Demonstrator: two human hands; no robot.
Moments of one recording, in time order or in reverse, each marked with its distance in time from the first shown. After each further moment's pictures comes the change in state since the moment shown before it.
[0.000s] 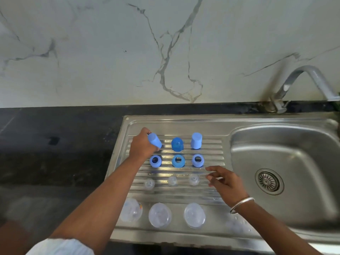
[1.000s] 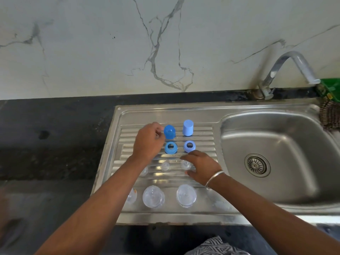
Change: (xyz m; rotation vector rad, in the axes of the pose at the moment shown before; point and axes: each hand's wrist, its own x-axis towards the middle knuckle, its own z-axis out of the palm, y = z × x) left_hand -0.056 0.032 0.021 -0.001 0.106 0.301; right_hand 0.020 -0.004 0.028 -0.722 -0.284 -0.299
